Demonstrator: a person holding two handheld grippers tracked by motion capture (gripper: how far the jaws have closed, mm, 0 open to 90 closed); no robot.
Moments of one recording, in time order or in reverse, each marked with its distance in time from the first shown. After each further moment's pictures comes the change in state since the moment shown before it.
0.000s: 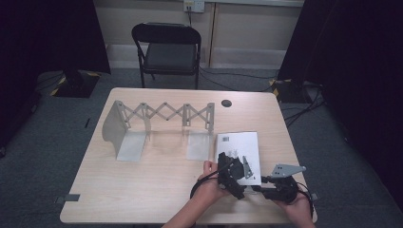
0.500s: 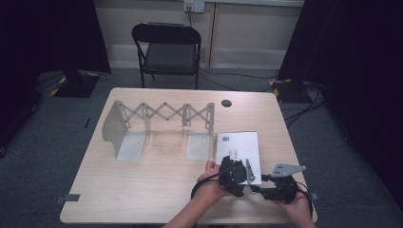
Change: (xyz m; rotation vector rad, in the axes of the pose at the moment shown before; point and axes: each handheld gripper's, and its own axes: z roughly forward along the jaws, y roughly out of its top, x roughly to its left) left arm -0.008 0.004 -0.011 -0.004 0.025 0.079; right arm -0.006 -0.004 0.003 -0.017 0.008 0.013
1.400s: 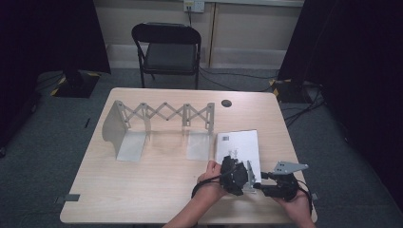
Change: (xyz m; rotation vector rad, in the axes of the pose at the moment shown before) left arm -0.010 0.002 0.002 -0.008 0.126 0.103; right arm -0.003 0.005 -0.003 -0.047 -0.007 0.025
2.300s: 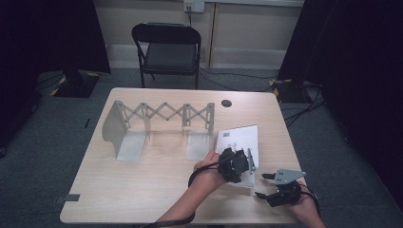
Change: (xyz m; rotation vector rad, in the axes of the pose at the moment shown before) left arm 0.045 0.018 -0.025 0.052 -0.100 -0.029; right arm -0.017 -0.032 0.008 0.090 0.002 -0.243
